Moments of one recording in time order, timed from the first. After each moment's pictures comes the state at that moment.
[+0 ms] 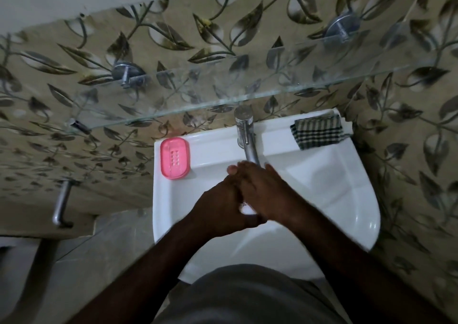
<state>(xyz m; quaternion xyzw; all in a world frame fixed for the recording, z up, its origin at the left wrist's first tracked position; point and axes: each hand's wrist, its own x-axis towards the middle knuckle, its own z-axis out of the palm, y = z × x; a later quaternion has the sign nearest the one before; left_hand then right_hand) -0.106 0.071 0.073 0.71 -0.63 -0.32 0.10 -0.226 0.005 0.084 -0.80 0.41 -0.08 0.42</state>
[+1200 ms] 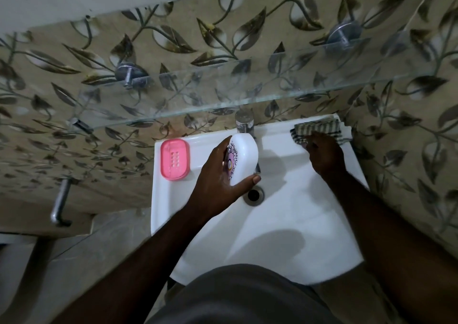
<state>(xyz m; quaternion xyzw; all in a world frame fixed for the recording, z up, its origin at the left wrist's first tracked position) -0.101 0.048 0.076 0.68 -0.52 -0.29 0.43 -0.309 -0.156 -0.054 -0.79 0.55 -0.21 0.18</state>
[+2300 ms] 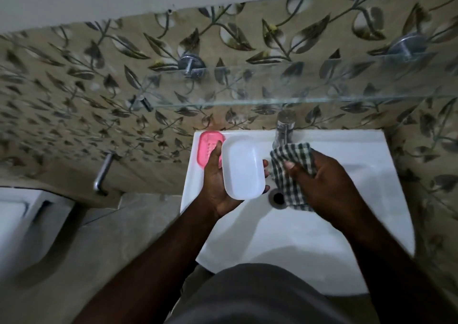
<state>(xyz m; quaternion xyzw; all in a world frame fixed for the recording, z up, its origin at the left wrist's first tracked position) -0.071 0.081 0.070 0.38 -0.01 -0.66 0.65 -0.251 0.003 0.116 -0.69 0.41 -0.25 0.55</state>
